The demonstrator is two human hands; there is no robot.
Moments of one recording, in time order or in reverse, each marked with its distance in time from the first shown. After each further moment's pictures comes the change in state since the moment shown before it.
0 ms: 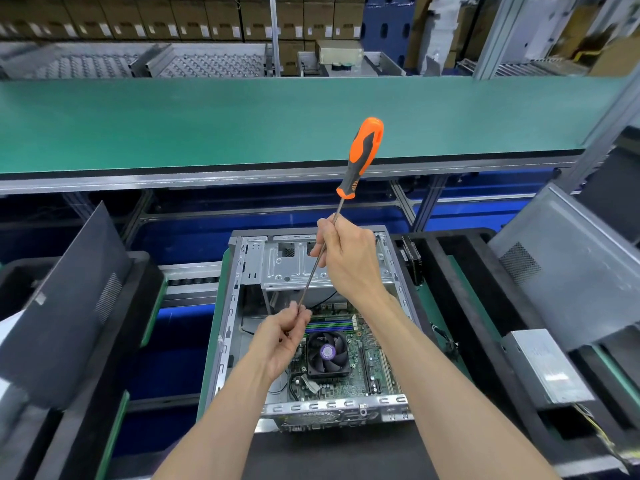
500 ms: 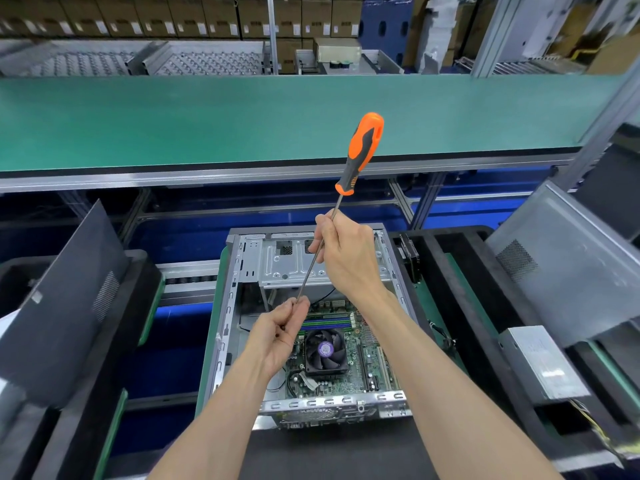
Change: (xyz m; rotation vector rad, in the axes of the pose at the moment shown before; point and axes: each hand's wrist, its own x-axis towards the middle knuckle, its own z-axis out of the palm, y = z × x) left_hand -0.001 0.000 0.005 -0.200 -0.047 0.025; right_hand 0.000 -0.002 -0.001 0.007 0.005 -0.005
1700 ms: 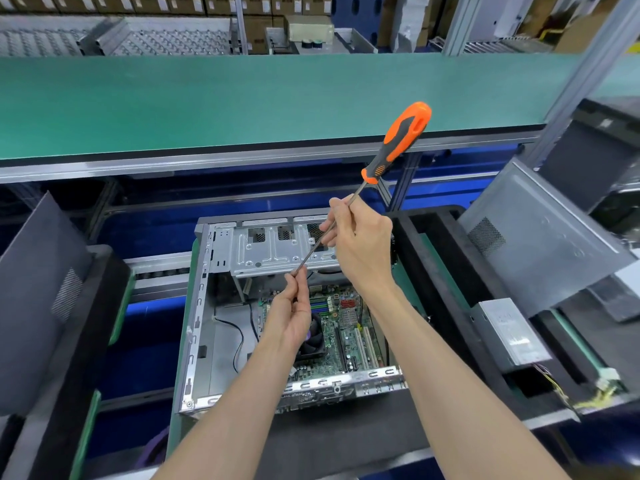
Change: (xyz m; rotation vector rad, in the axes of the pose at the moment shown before) left_hand 0.003 -0.056 0.051 -0.407 -0.044 -0.087; right_hand -0.013 0.017 -0.044 0.068 0.213 0.068
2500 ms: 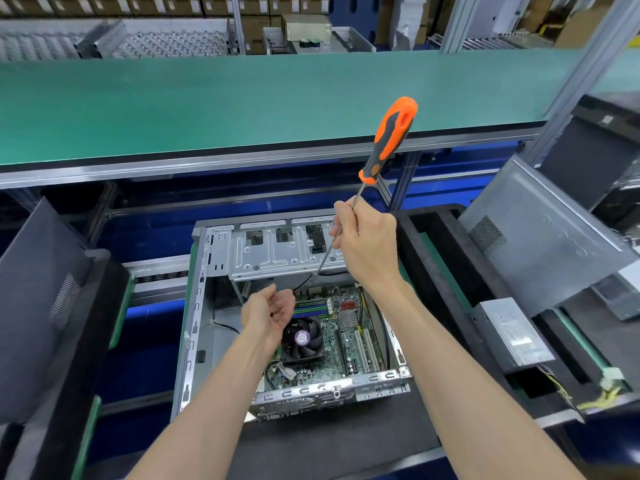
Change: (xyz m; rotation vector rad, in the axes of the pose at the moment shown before) left_hand 0.011 0.038 -0.011 0.785 0.252 0.207; right_hand 0.010 0.016 -0.011 -0.154 -0.037 -0.087
